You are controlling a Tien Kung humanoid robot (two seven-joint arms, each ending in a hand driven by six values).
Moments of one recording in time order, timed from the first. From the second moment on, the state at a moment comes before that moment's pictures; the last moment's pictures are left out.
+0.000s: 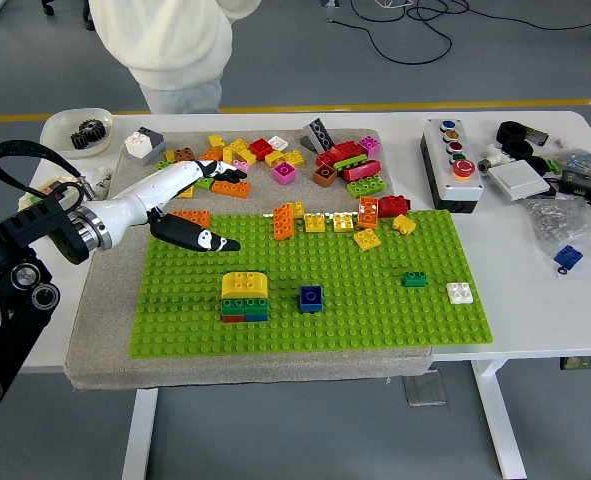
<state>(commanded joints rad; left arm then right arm) -0.42 0.25 -1.32 -1.46 1.91 -0.42 -0.03 0.14 -0.13 1.63 0.18 -2.27 0.14 -0.06</state>
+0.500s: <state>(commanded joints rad) -0.36 0.25 -1.41 -1.56 1.84 -0.36 -0.03 0.16 -0.13 1.62 0.18 -2.27 0.13 -0.06</state>
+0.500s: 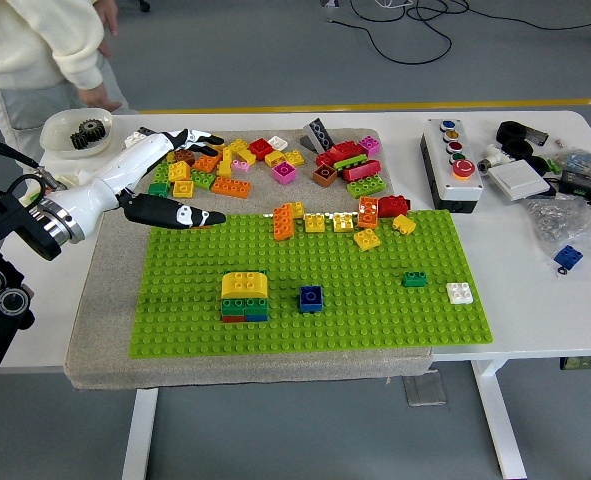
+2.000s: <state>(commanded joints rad) -0.38 0.24 -1.40 -1.55 1.83 -0.35 -0.02 0.15 -0.12 1.62 0.18 -2.27 0.13 -0.06</state>
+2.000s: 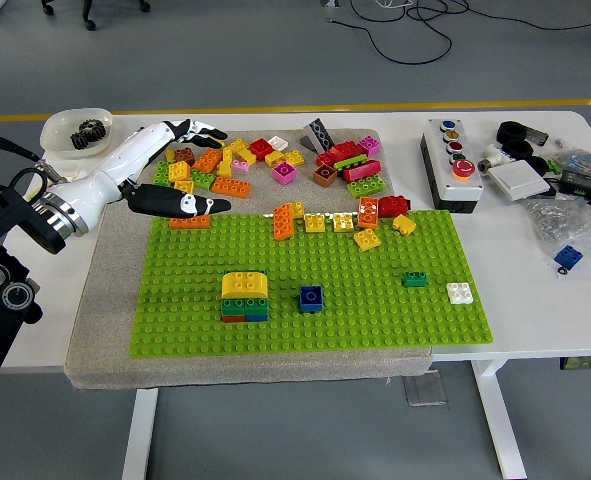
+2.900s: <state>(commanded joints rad) -0.37 0.24 -1.41 -1.54 1.82 -0.33 -0.05 0.15 -0.12 1.61 0.18 -2.27 0.13 -0.06</state>
